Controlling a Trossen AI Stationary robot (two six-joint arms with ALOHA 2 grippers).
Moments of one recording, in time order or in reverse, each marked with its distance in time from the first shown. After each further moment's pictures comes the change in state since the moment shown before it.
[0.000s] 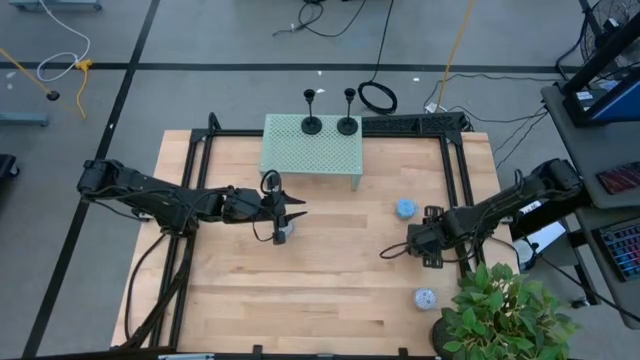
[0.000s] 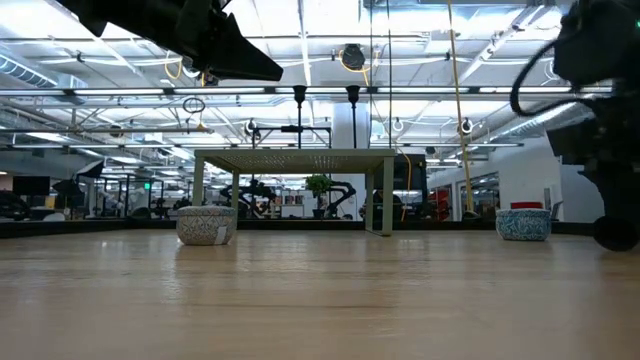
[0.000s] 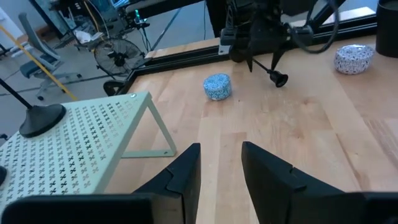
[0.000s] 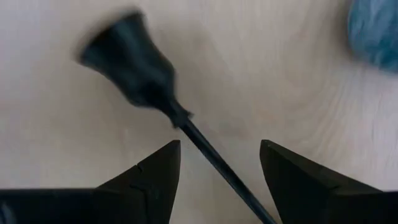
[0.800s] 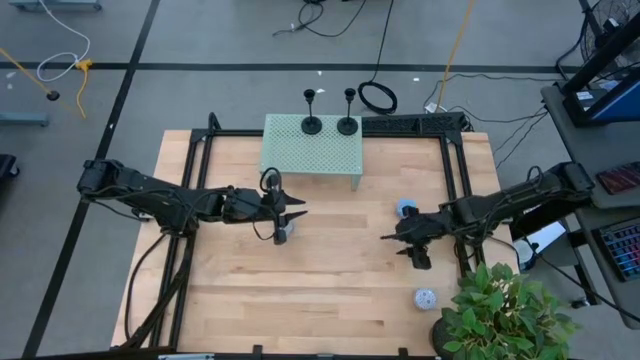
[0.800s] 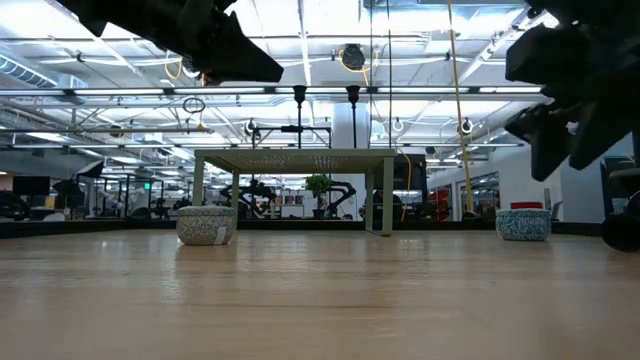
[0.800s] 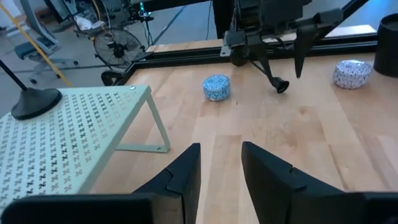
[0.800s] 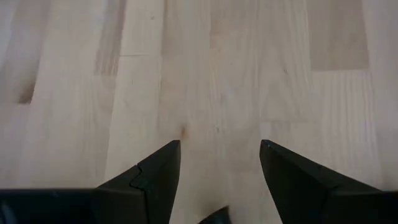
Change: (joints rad) left arm 0.000 0.000 0.000 0.000 -0.005 -0.098; right arm -0.114 -0.183 -0.007 0.457 -0.155 -0.245
